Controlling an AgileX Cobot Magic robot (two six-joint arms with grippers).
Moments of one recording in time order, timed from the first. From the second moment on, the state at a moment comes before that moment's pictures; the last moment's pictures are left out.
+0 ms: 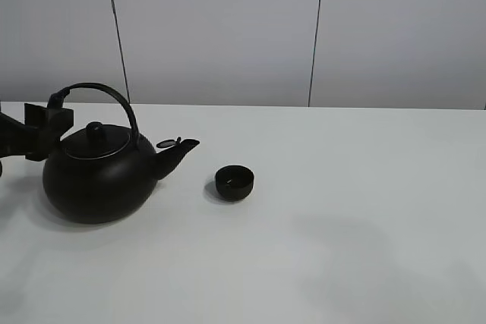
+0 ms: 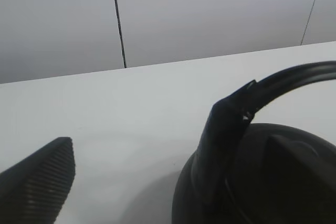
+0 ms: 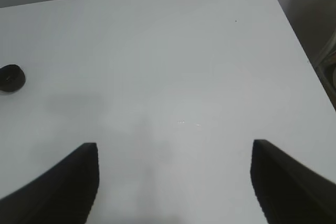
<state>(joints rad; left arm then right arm) -0.16 1.86 -0.41 0.09 -1.14 0.05 -0.14 -0.02 -0.47 0.03 1.09 0.01</state>
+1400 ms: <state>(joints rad) -0.16 1.96 -0.50 0.19 -1.15 0.05 -0.14 -0.02 -0.47 0.03 1.09 0.01</state>
